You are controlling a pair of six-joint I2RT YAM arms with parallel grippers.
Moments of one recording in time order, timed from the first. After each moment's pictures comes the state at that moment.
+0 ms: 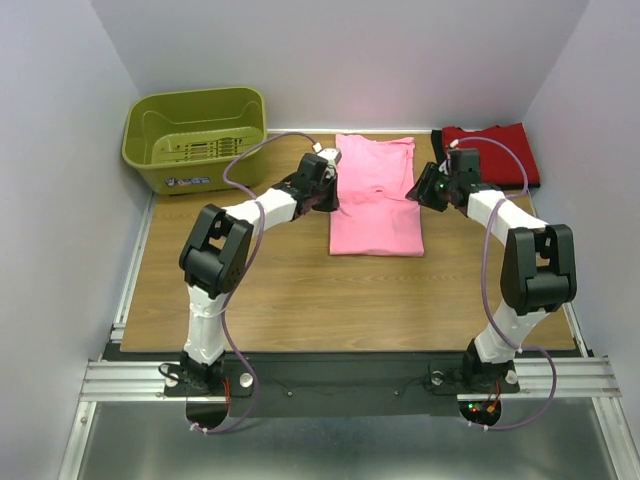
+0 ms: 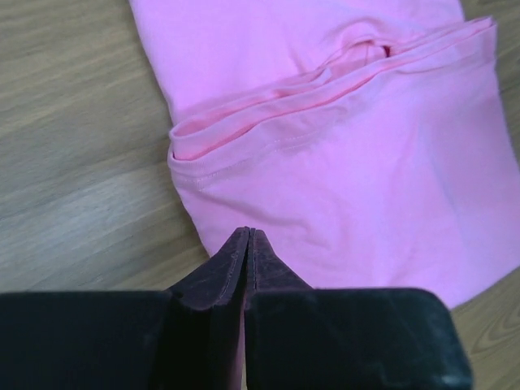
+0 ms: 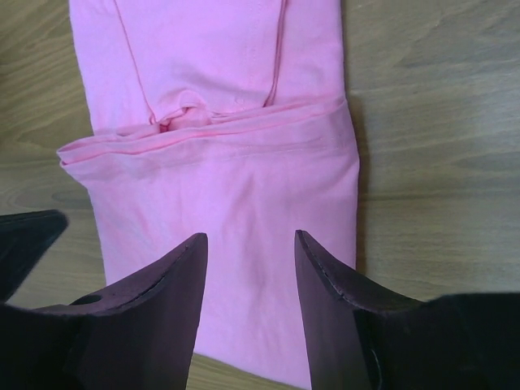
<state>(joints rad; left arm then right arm) -0.55 2.01 1.43 -0.07 0.11 -0.33 0.08 1.74 1.19 -0.20 -0.25 0.50</state>
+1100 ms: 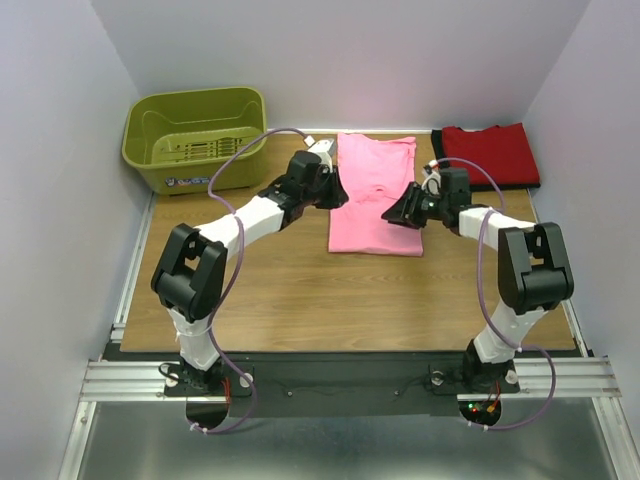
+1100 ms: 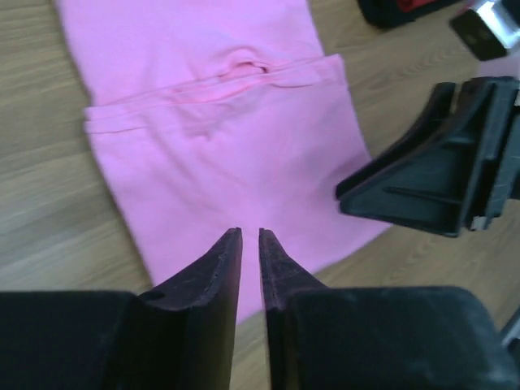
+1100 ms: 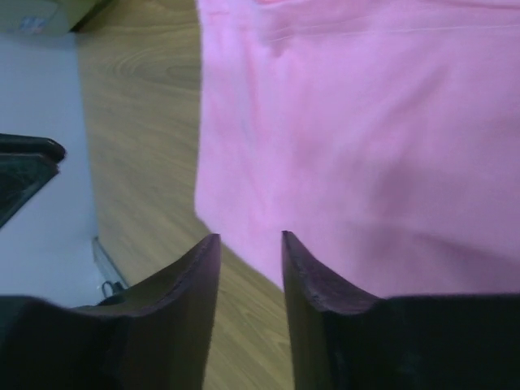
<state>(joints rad) -0.58 1.81 1.31 -0.02 0.17 -0.47 0.10 1.75 1.00 0.05 -0.68 0.61</state>
